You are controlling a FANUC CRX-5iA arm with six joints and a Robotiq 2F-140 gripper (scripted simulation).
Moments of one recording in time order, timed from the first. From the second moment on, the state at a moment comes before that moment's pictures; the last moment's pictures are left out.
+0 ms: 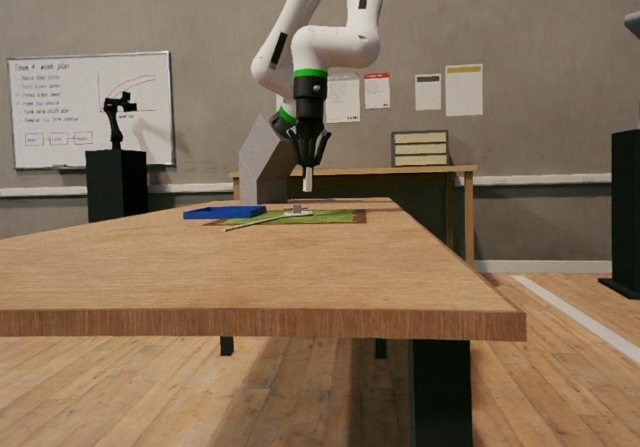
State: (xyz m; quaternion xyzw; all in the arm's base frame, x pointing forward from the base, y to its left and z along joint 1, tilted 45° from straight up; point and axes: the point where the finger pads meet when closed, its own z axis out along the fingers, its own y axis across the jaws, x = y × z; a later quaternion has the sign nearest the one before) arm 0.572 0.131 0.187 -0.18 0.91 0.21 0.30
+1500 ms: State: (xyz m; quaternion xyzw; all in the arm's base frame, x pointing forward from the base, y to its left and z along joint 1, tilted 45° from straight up) arm 0.573 0.132 0.185 -0.22 0.89 0.22 0.32
